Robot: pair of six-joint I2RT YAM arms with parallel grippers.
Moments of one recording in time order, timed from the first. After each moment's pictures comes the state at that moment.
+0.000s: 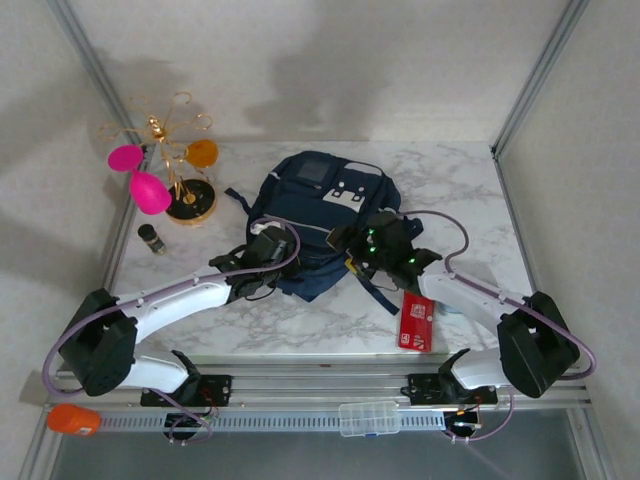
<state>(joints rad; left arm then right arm) -0.73 1.37 0.82 -0.26 -0.17 -0.87 0.70 1.35 0.80 -0.10 -0.19 1.30</state>
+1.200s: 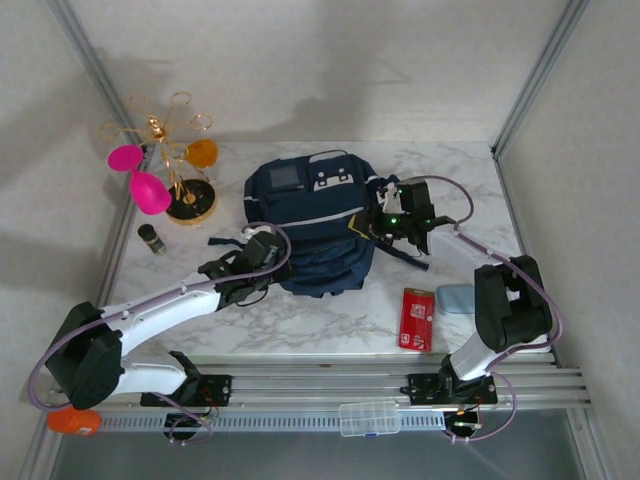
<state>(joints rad) -0.71 1.28 0.77 -0.33 -0.21 -0.86 0.33 1.61 1.00 -0.13 -0.69 0.72</state>
